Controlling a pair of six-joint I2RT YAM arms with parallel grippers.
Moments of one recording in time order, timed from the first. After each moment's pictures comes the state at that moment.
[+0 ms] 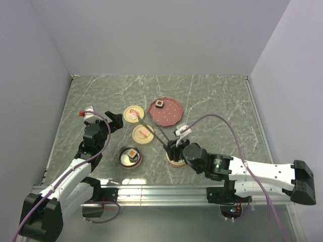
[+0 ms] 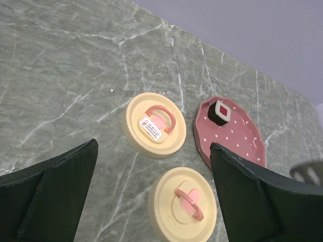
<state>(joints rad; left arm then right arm) -0.27 0.86 0.33 0.38 -0.21 -0.56 1.29 0.96 0.62 -0.03 0.57 0.34</state>
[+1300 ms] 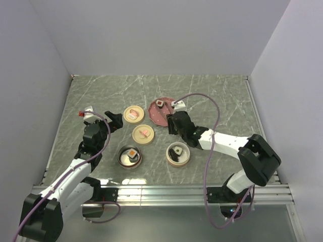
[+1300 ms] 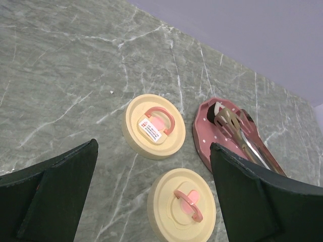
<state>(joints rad) -0.26 0.85 0.33 0.38 -0.21 -0.56 0.77 1.51 0.82 0.09 0.35 0.30</state>
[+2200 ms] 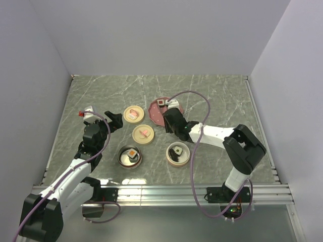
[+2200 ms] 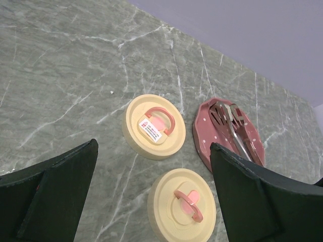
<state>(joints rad) -0.26 0.85 0.33 0.38 -0.20 -0.56 0.77 1.69 0.97 0.01 0.36 0.32</state>
